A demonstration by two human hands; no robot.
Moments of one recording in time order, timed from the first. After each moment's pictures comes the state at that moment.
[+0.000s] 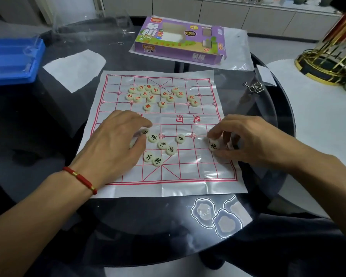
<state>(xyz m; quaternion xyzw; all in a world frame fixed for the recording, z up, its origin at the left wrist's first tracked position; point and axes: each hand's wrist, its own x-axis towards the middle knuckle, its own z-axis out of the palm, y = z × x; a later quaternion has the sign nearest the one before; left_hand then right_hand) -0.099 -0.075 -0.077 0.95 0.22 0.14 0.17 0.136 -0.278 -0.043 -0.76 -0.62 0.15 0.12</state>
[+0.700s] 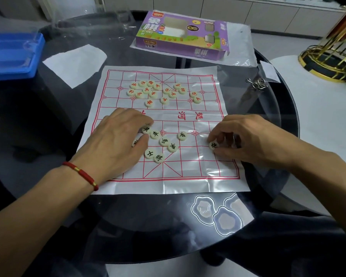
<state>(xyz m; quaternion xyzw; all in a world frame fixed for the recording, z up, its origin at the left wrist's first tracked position) -0.098 -0.075 -0.075 0.96 0.22 0.10 0.15 0.129 -0.275 -0.042 -0.75 -0.64 0.15 0.10</state>
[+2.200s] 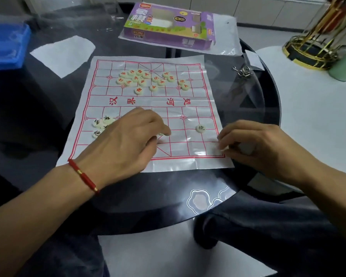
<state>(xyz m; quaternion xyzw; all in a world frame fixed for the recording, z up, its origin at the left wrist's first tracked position) -0.103 -0.116 -0.073 0.97 0.03 0.16 0.17 0.107 -0.346 -0.053 -0.75 -0.63 0.09 0.17</state>
